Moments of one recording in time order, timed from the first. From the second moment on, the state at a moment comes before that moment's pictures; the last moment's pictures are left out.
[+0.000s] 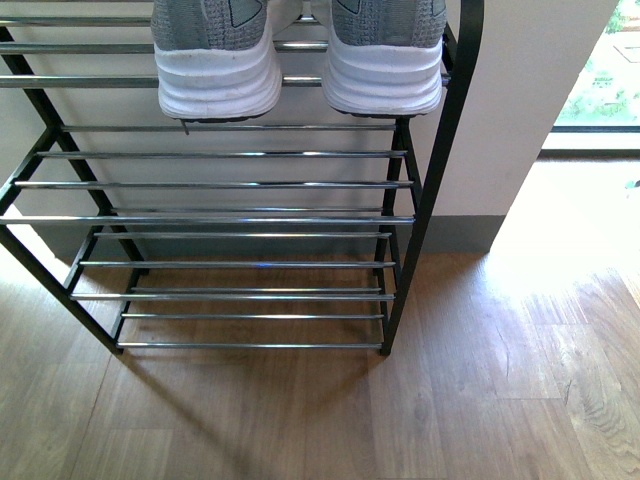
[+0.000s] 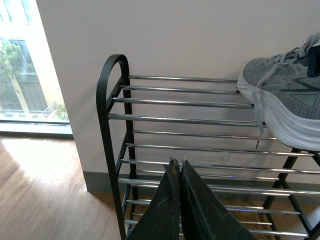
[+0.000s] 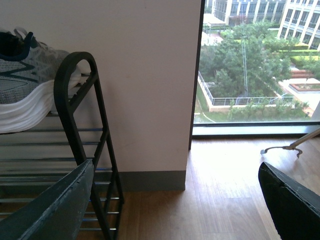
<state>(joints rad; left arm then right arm) 0.00 0.22 0.01 0.22 0.00 -0.01 0.00 0.01 0.02 0.00 0.00 0.00</state>
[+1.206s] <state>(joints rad) 0.00 0.02 0.01 0.00 0.00 -0.01 0.00 0.00 0.02 0.00 0.00 0.00</state>
